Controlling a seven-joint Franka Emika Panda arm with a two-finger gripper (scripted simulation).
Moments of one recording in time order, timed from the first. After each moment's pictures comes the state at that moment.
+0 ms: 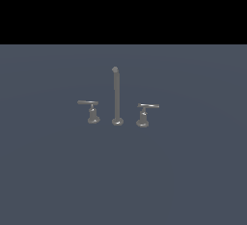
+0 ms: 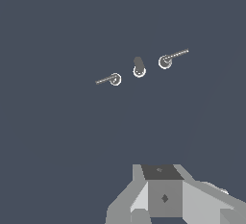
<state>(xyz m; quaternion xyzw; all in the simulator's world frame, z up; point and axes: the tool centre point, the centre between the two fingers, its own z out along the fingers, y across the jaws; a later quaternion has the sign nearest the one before) -0.117 0.052 0.424 -0.97 0.21 0.03 0.09</state>
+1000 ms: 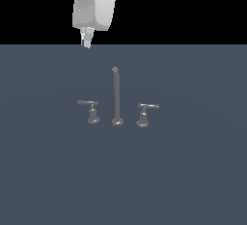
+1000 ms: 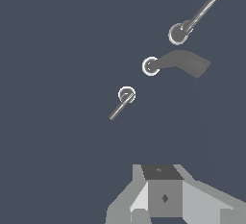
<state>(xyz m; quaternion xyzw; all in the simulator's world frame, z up) -0.014 0.107 0.290 -0.87 0.47 0.08 0.08</state>
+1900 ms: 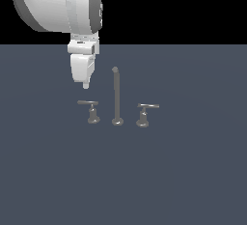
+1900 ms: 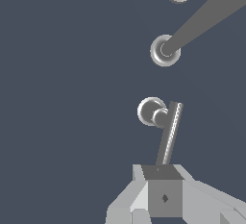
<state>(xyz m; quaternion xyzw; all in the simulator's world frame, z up) 0.039 0.138 0.148 -0.73 0.68 0.05 0.02</state>
